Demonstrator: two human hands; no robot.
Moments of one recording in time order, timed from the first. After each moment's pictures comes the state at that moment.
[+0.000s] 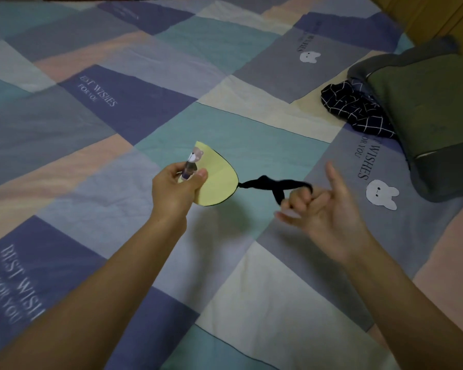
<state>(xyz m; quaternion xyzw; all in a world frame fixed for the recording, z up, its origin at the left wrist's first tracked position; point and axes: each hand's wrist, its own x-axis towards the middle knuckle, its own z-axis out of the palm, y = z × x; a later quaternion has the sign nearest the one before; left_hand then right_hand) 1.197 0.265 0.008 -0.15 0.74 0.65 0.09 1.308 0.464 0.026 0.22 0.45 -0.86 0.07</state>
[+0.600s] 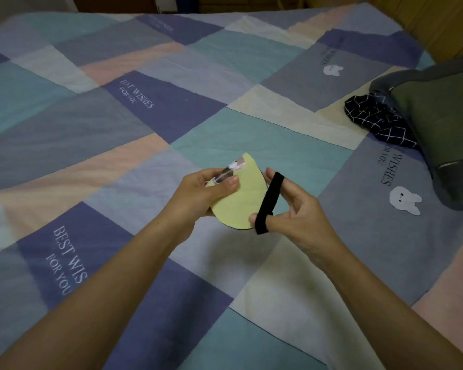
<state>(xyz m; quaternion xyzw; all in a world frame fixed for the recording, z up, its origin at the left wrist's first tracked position) 1.225 0.194 0.048 0.00 0.71 0.65 0.27 1.309 0.361 0.037 0.10 0.69 -0.72 0.00</state>
